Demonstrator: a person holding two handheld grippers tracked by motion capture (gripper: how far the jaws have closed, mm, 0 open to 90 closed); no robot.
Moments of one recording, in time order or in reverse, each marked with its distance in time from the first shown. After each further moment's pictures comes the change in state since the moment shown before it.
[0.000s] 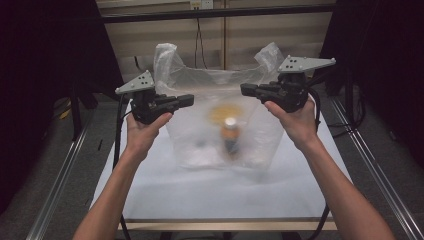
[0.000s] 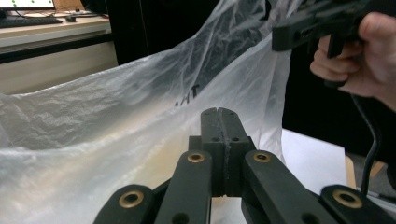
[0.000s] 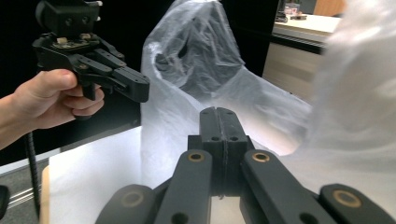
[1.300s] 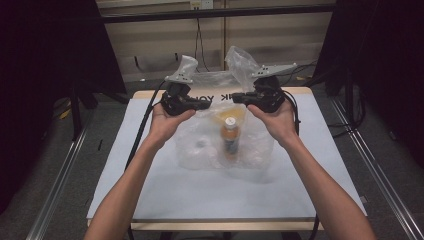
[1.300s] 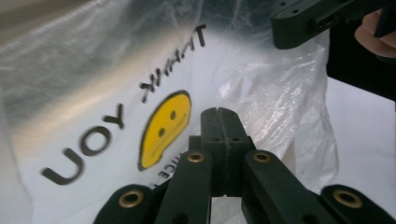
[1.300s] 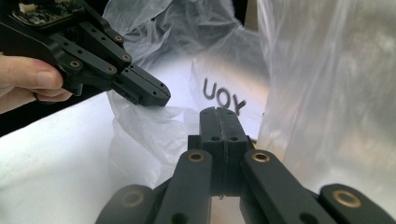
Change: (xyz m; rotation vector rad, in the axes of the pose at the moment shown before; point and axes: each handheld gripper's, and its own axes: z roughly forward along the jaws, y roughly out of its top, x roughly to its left) left arm 0.026 -0.016 0.078 0.348 0.032 -0.013; right arm -0.023 -0.036 0.059 0.203 -0.089 0.065
